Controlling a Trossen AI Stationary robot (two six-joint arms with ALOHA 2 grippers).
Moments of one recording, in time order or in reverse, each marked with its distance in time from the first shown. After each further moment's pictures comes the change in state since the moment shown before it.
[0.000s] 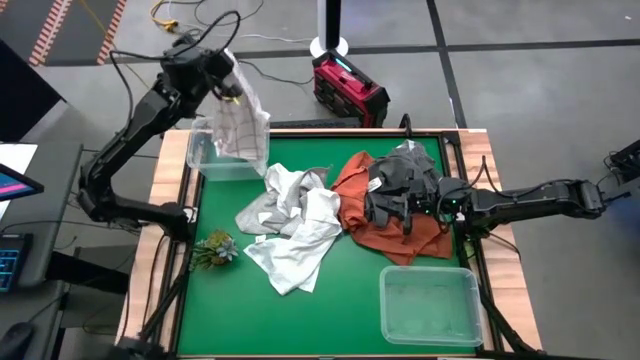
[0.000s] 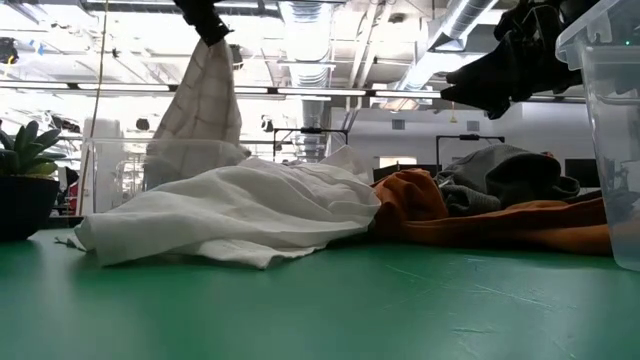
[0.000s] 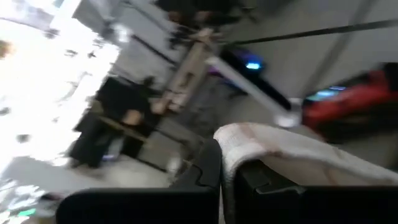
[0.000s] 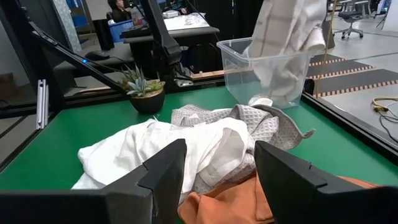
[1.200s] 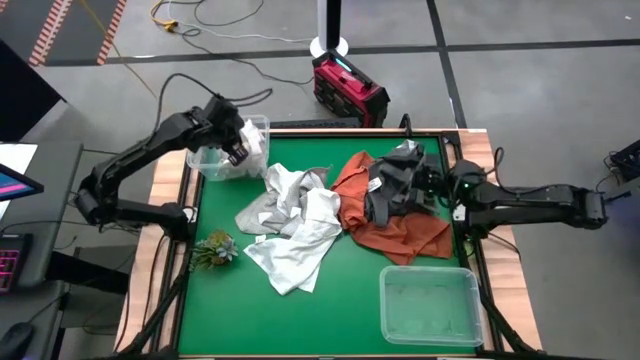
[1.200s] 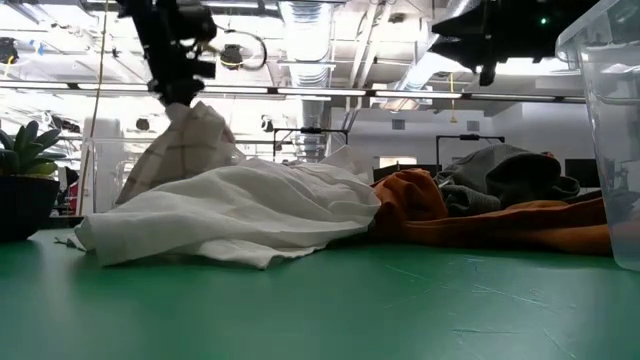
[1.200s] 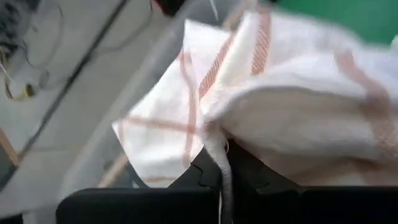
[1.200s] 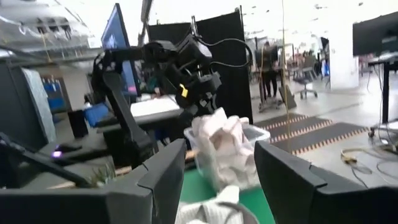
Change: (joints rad) left arm -0.034 -0.023 -0.364 -0.472 0.234 -0.595; right arm -0.165 0.008 0.098 0.188 0.000 0.045
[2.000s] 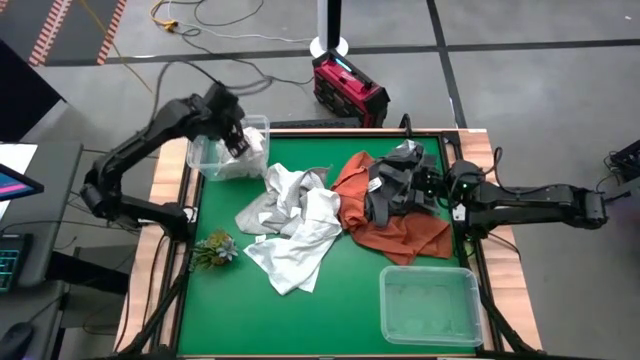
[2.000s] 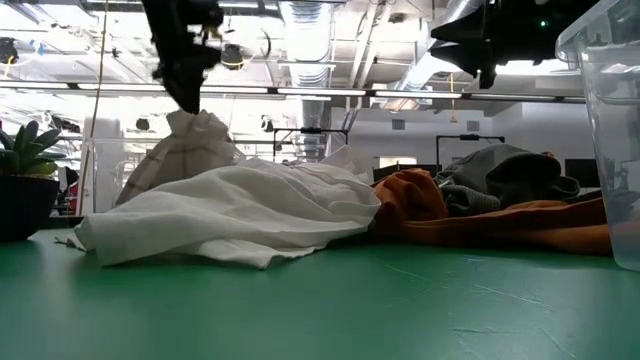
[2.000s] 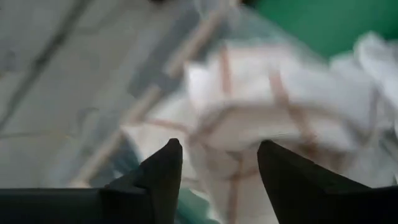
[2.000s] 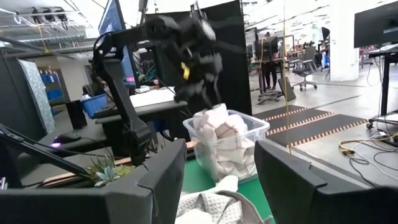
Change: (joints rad) left arm 0.000 0.071 0.233 -0.175 0.040 -0.052; right arm 0.002 0.000 0.000 -0.017 -0.002 0.000
